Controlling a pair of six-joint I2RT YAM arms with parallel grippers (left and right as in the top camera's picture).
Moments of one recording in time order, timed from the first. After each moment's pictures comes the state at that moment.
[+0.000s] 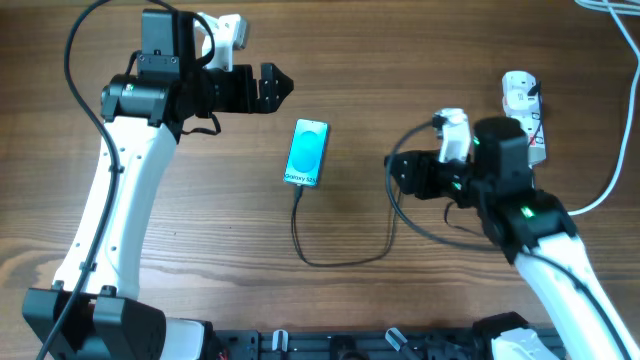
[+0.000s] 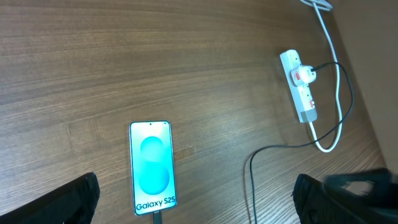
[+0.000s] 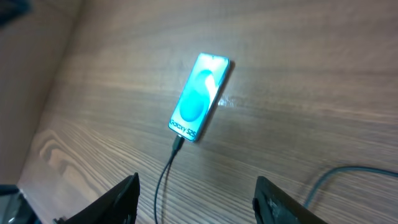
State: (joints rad) left arm -0.12 1.59 1.53 -0.84 0.52 -0.13; right arm 0.24 1.09 0.82 -0.46 -0.47 0.35
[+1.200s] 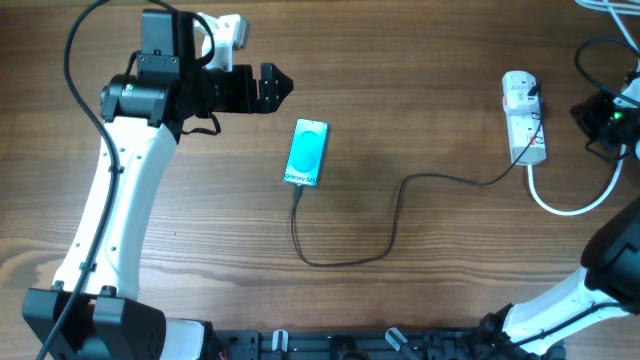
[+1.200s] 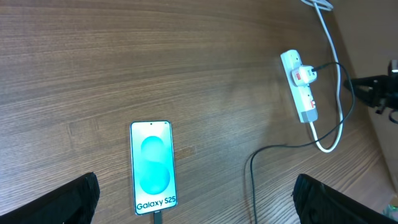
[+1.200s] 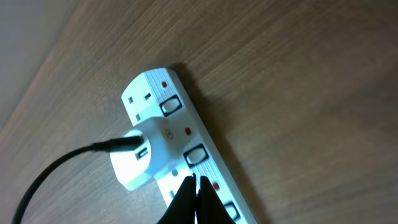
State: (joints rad) left arm -0.12 1.59 1.53 -0.84 0.52 -0.13; right arm -0.59 1.94 1.38 -0.49 -0.47 0.20
